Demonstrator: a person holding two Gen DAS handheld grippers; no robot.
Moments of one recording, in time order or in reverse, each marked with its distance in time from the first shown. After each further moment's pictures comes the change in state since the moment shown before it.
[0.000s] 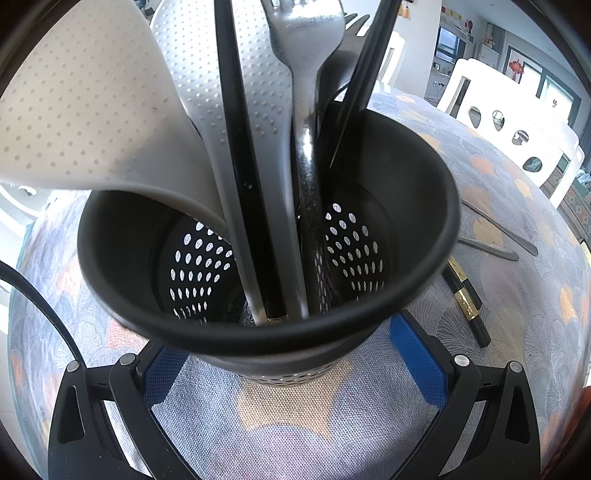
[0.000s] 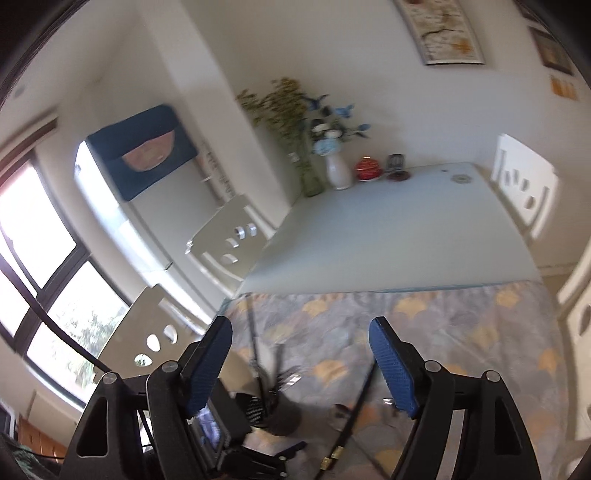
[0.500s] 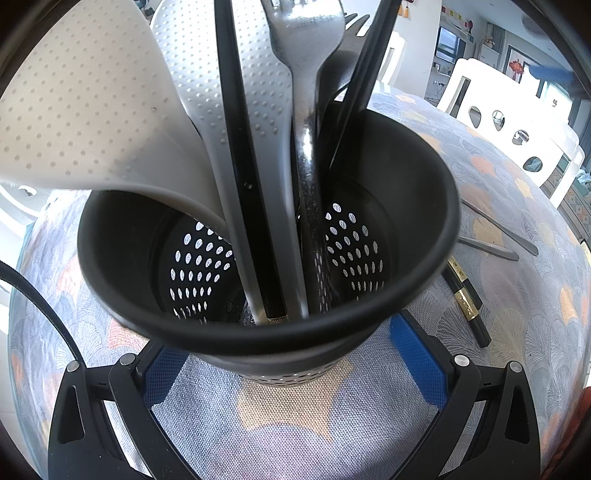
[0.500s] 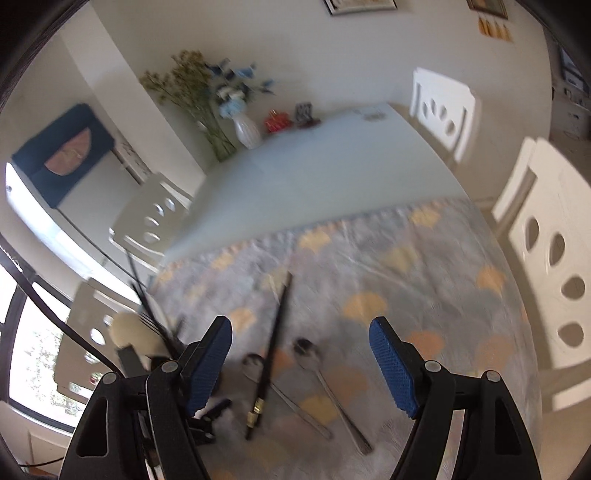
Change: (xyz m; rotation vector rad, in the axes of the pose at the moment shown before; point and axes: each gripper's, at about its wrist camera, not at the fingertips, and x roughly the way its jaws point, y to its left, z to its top) left arm 0.000 0.000 0.000 0.000 0.000 0.000; right arm 0.002 -0.087 -0.046 0.173 0.174 -0.226
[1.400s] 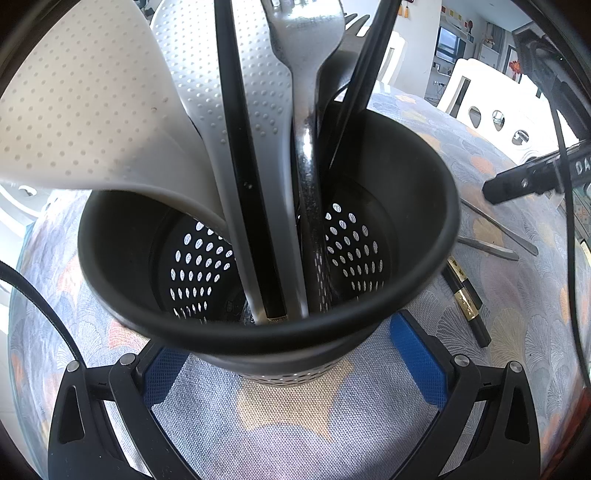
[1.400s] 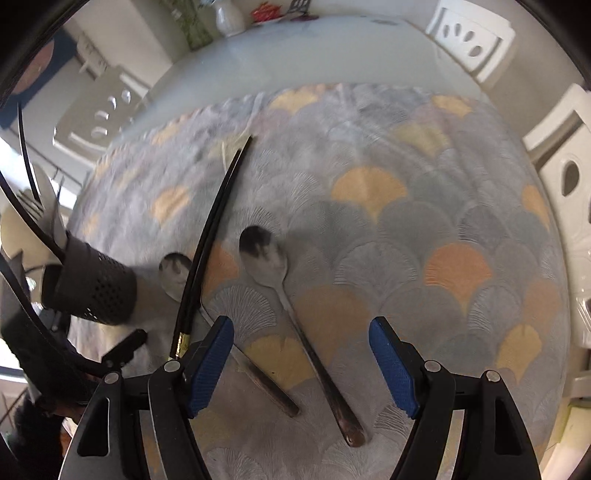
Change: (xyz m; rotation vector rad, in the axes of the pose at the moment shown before) left arm 0.000 0.001 0.000 0.000 0.000 -0.001; right arm 0.129 -0.006 -0.060 -0.110 0.346 -0.135
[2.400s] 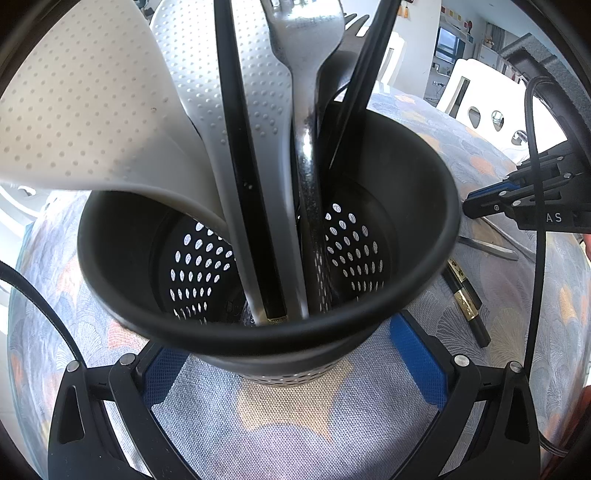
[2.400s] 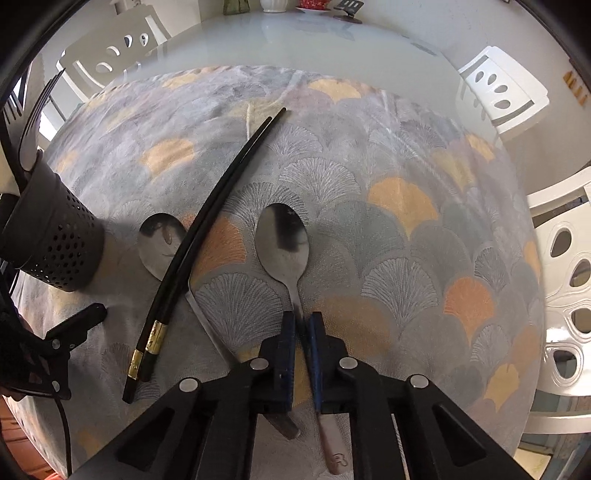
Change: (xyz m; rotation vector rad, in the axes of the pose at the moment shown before) left arm 0.000 0.001 0.000 -0.001 0.000 -0.001; right arm 0.028 0.042 -0.003 -0.204 0.010 -0.203
